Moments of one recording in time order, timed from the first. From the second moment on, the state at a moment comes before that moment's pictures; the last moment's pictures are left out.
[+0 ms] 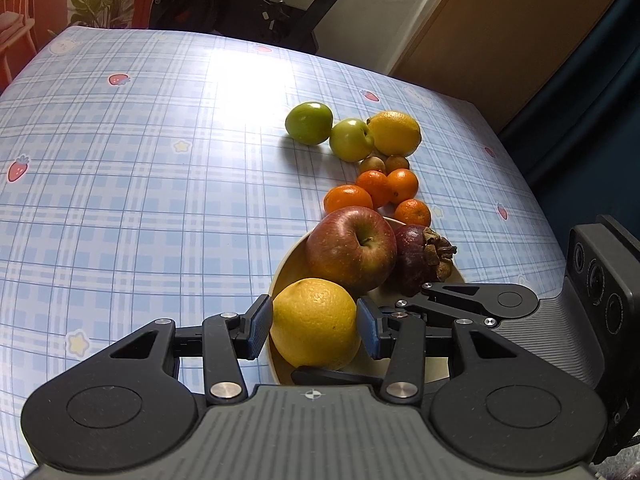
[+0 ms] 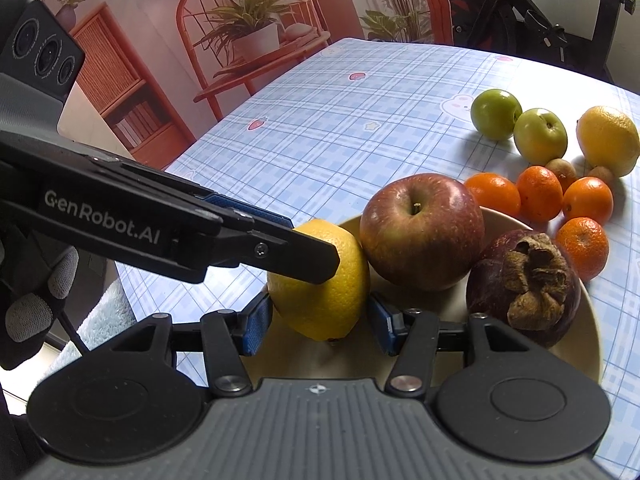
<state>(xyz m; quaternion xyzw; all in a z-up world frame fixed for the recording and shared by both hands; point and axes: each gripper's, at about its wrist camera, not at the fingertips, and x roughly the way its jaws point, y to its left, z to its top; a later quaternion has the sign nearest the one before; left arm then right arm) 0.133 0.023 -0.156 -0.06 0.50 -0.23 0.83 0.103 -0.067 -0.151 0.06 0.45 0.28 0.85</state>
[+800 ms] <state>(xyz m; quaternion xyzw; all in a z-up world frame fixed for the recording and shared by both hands) 0.115 0.024 -0.104 -0.05 0.42 -0.22 0.88 0.063 -0.105 -0.118 0.07 0.39 0.26 0.88</state>
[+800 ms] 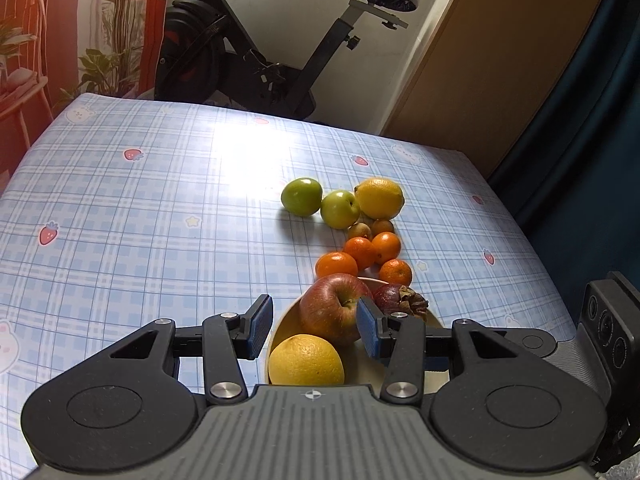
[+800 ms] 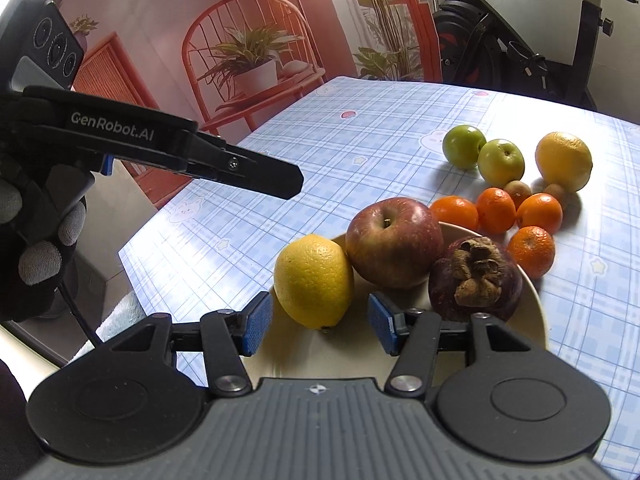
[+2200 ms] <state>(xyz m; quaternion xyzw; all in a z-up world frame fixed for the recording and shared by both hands) 0.200 -0.033 -0.120 0.00 0.43 -0.23 0.88 0.122 -0.226 -0.134 0.09 0.38 0.13 0.91</state>
